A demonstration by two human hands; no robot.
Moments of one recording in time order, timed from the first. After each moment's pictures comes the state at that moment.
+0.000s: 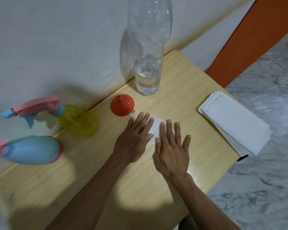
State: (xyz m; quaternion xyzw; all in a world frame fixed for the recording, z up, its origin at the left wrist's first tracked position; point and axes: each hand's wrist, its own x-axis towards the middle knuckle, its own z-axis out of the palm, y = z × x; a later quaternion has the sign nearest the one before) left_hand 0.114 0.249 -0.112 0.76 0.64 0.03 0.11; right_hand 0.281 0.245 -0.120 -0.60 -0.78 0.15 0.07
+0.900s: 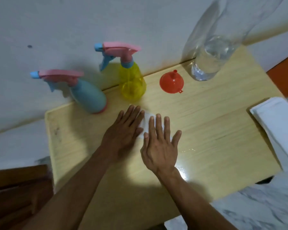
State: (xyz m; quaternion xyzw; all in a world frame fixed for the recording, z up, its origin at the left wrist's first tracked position) left_hand 0.025 0.112 -0.115 0.66 0.74 0.00 0.09; right_hand 0.189 0.152 -0.121 -0.46 -0.88 0.15 0.05
